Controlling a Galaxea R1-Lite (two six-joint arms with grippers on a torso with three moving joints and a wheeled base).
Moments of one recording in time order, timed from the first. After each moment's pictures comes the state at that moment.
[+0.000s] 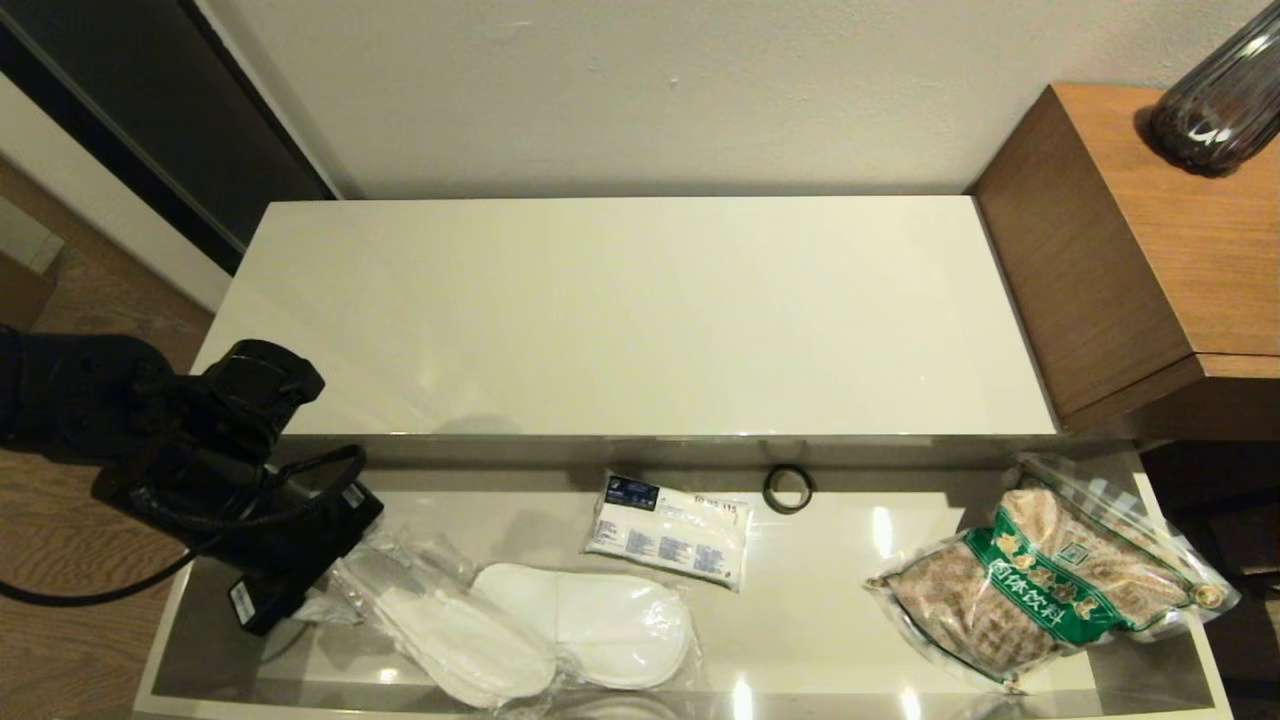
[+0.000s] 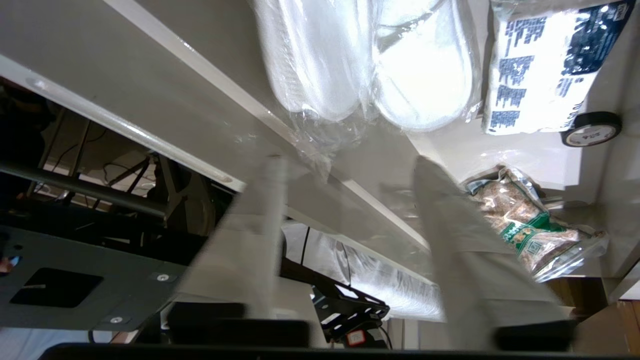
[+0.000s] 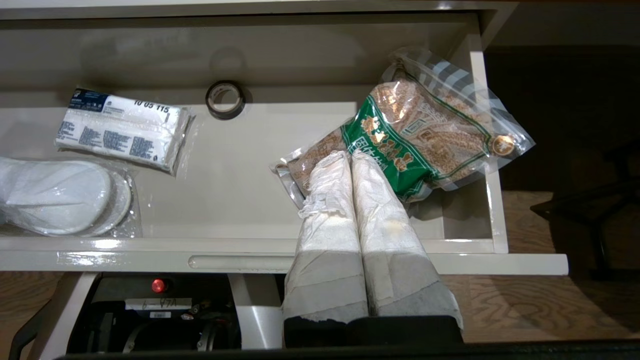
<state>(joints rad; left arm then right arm) -0.08 1.74 -1.11 0.63 -0.31 -0.98 0.00 0.00 0.00 0.02 0.01 -0.03</state>
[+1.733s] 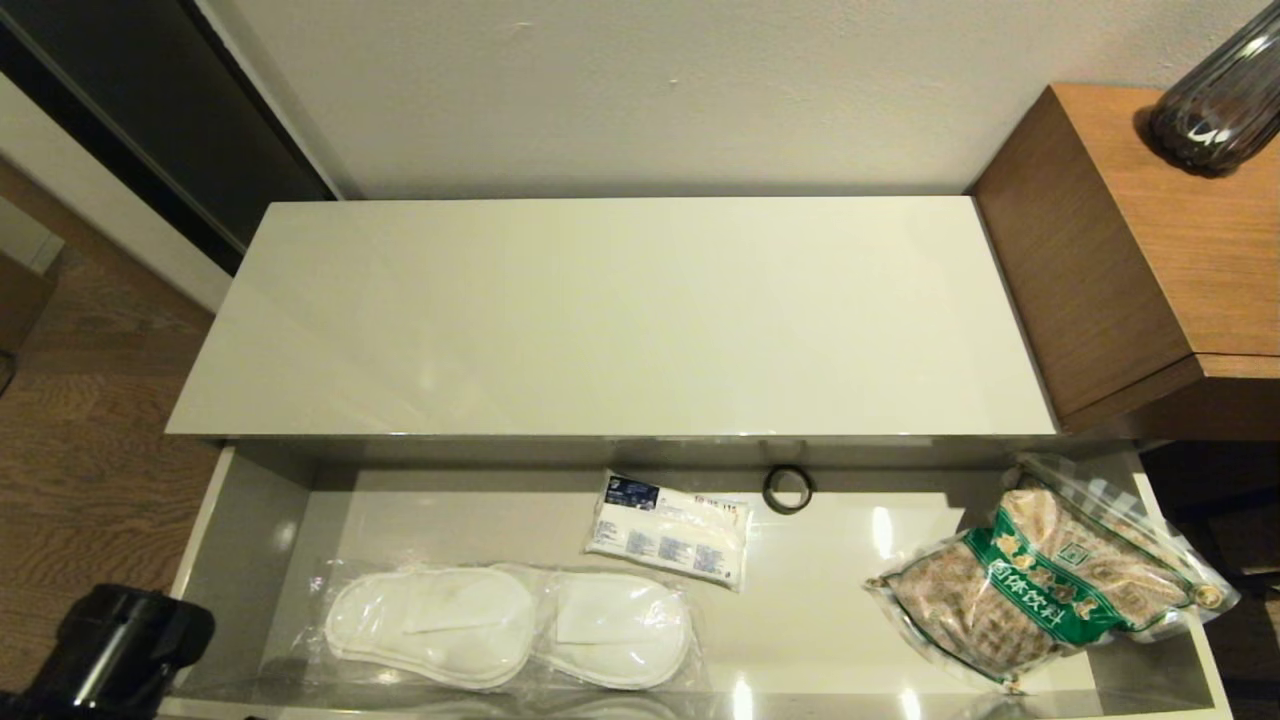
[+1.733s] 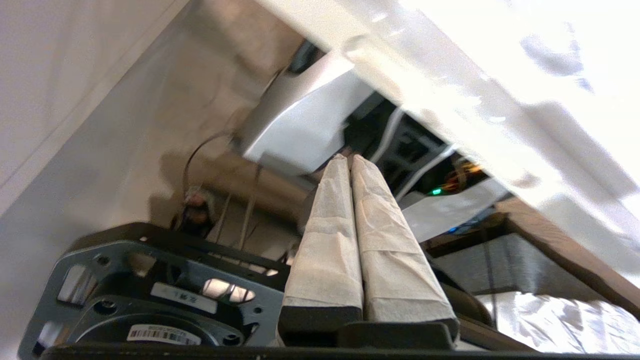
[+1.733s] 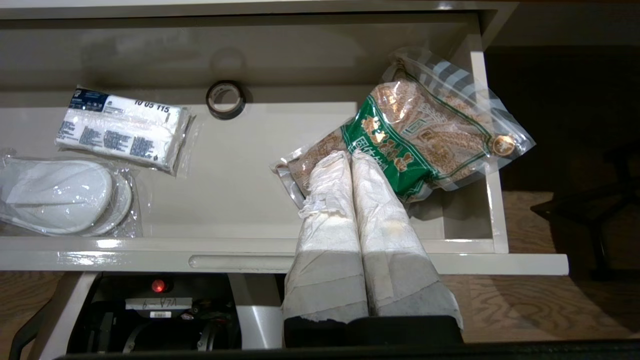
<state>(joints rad) -0.10 1.41 -0.29 0.10 0.01 -0.68 0.00 0.00 0.00 0.02 0.01 -0.03</state>
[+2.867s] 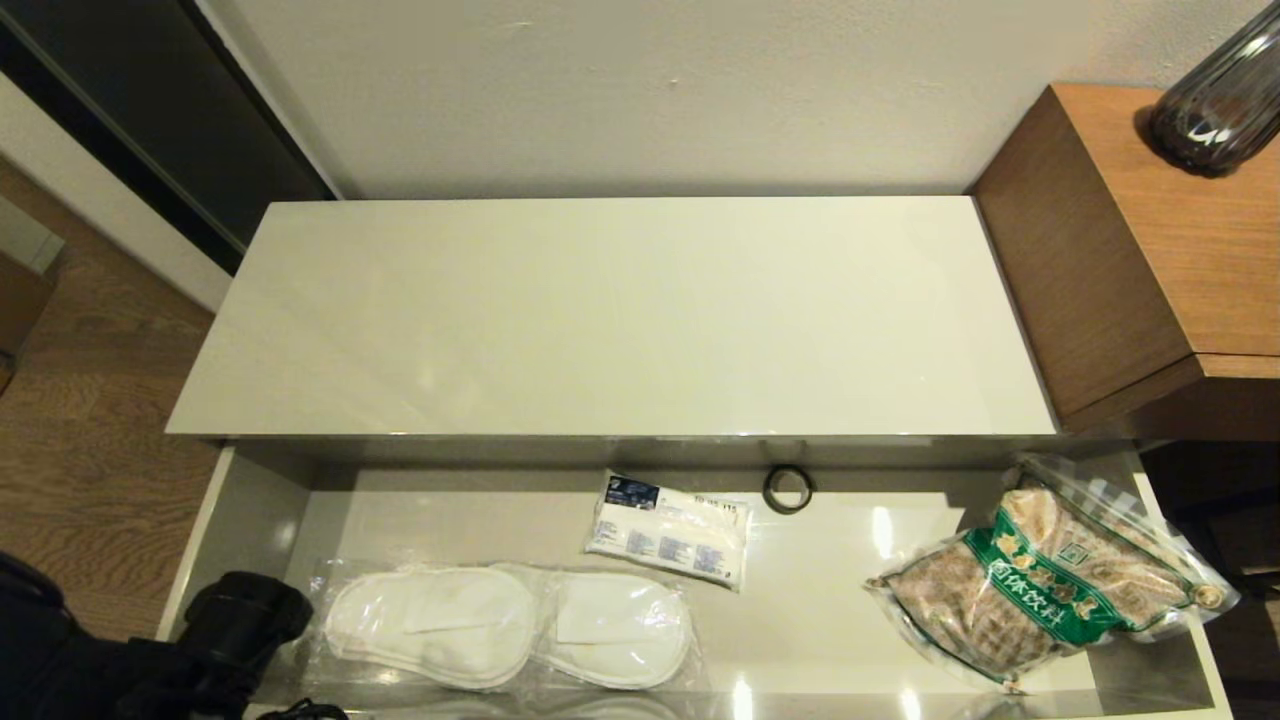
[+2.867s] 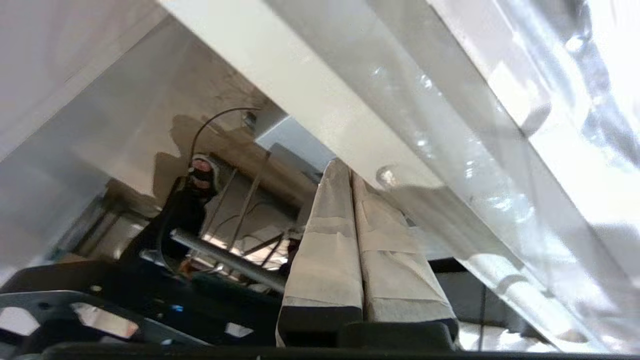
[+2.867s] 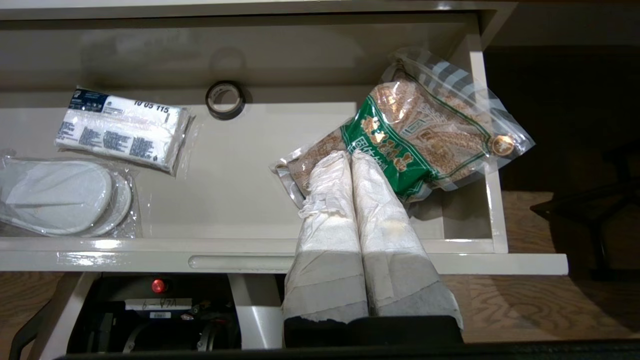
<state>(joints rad) -0.10 1.77 -0.31 -0.09 0.07 -0.81 0.00 0.00 0.00 0.02 0.01 -0.03</state>
